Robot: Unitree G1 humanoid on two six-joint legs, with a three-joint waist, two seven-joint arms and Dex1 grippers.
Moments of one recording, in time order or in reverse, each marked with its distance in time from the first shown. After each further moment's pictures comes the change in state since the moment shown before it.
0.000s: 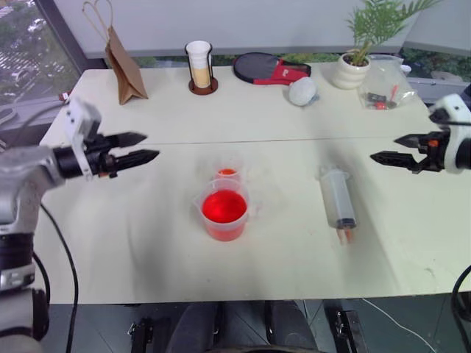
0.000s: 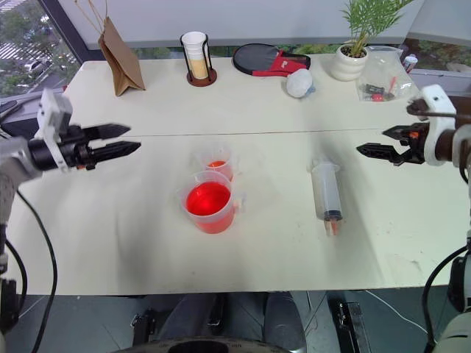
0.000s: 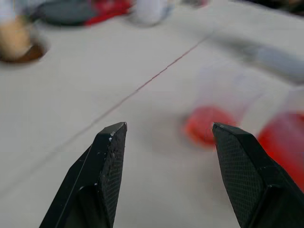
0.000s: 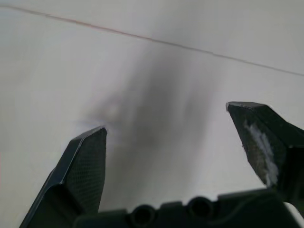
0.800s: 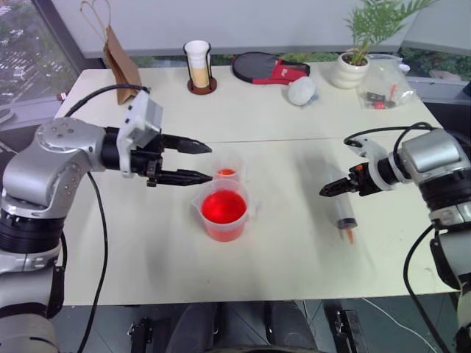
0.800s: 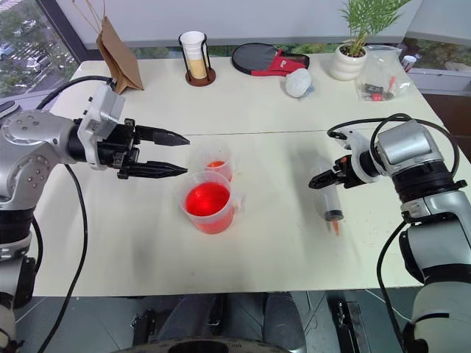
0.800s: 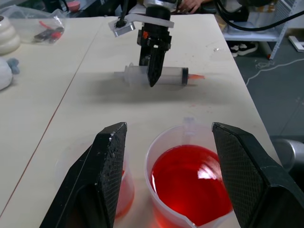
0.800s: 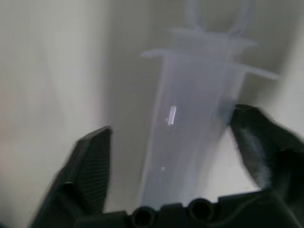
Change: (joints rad) left arm -0.102 -0.057 -0.203 -0.186 0.004 -0.030 -0.155; right arm -0.191 0.244 0.364 0.127 -0.033 0.496 -0.108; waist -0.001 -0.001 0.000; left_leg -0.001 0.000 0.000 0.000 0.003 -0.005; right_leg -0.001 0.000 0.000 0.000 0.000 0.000
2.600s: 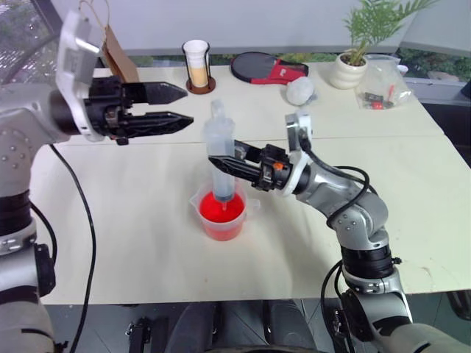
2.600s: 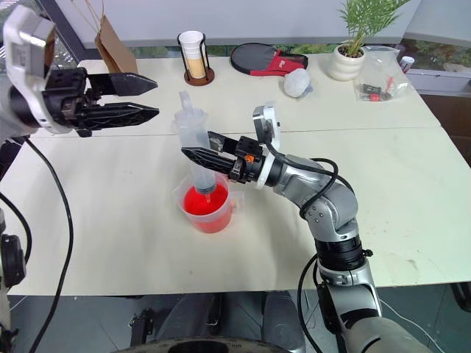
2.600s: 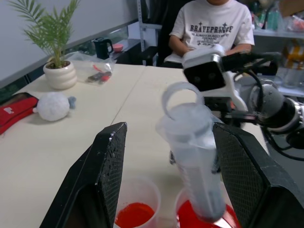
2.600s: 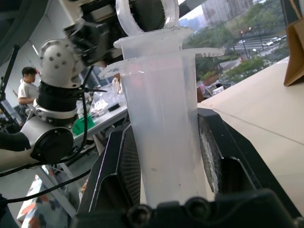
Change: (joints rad) left arm -0.153 0.039 0.164 0.089 -0.173 0.188 0.123; right arm 0.419 0.614 -0.306 -0.773 0.485 -0.690 -0.293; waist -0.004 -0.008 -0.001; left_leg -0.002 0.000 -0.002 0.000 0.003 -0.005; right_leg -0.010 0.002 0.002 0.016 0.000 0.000
